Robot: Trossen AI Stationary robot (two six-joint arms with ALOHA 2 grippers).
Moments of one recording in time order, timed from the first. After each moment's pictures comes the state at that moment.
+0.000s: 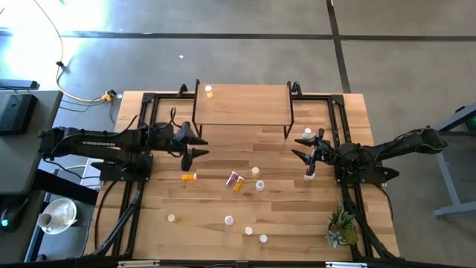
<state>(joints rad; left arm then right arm) 0.24 0.86 0.44 0.02 0.04 -0.21 0.17 0.46 0.01 0.45 0.49 -0.03</state>
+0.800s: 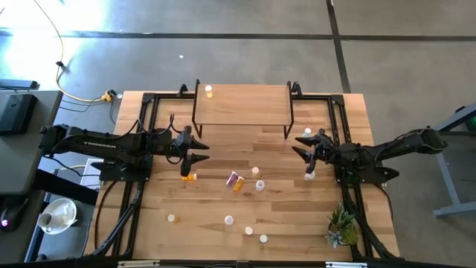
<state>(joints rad) 0.16 0.86 0.38 0.13 0.01 -0.16 0.17 0.46 0.01 0.45 0.54 0.17</state>
